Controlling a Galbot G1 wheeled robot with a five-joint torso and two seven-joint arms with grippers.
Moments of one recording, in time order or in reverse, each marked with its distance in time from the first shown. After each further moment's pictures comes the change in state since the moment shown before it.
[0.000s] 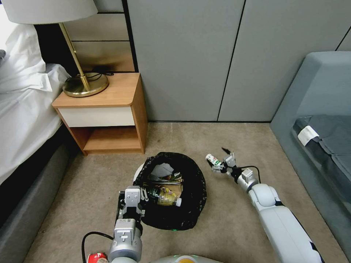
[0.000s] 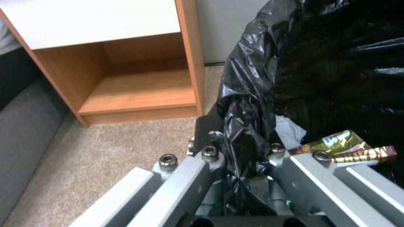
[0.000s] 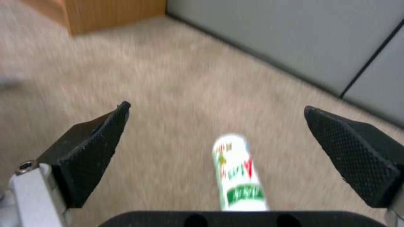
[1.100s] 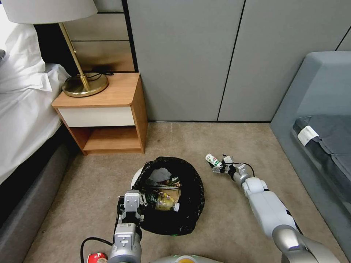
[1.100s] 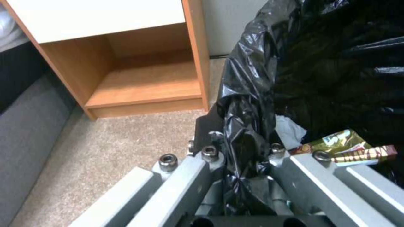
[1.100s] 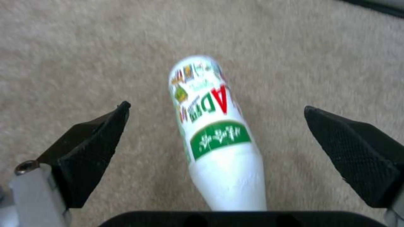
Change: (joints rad) left arm 0.030 -0.013 -0.005 0.003 0.031 -0.007 -0.003; right arm 0.246 0.090 0.008 -0.429 -0.049 -0.090 0.110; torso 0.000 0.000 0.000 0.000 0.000
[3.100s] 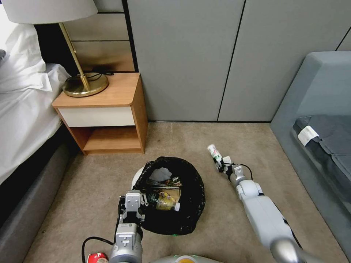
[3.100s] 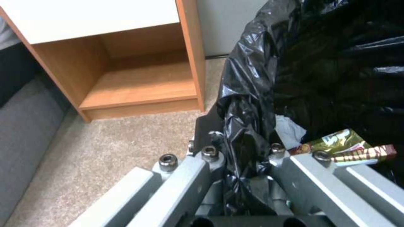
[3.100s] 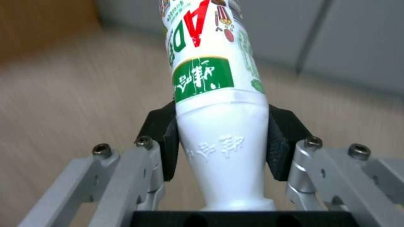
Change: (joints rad) left arm -0.018 0.012 0.007 0.017 -0.010 0.001 -0.001; right arm -0.287 -0.014 -0.029 0.596 0.148 0.014 0.154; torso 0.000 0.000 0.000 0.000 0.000
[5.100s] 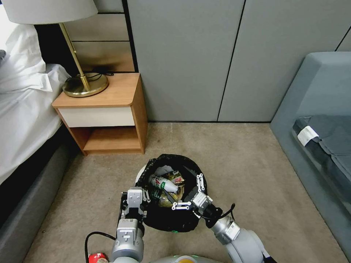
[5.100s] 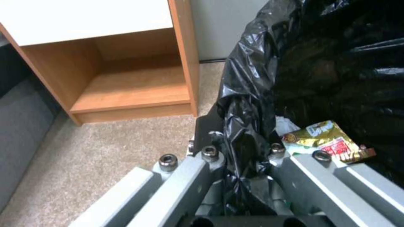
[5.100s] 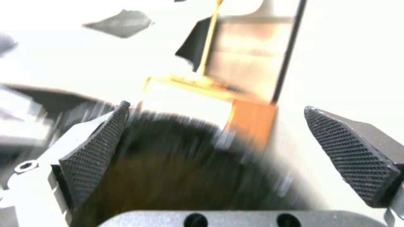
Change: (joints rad) left arm -0.032 0.013 0.011 0.003 -0.031 0.013 0.000; right arm -0.525 -0.063 -0.198 0.786 -0.118 0.276 -0.027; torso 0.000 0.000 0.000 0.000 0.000
